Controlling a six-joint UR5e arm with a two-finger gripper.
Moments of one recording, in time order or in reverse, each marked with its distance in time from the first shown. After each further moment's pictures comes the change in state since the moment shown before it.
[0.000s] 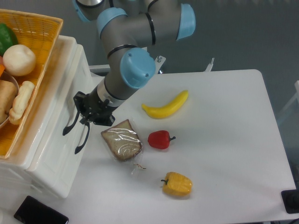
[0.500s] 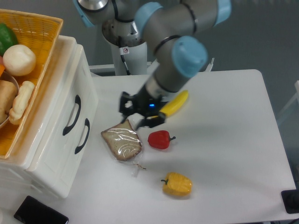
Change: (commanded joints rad) arm 0.253 -0.017 0.045 0.121 0.043 0.005
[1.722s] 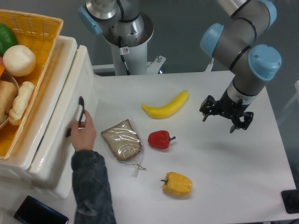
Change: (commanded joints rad) arm 0.129 -0.163 0.041 0.126 0.366 0.616
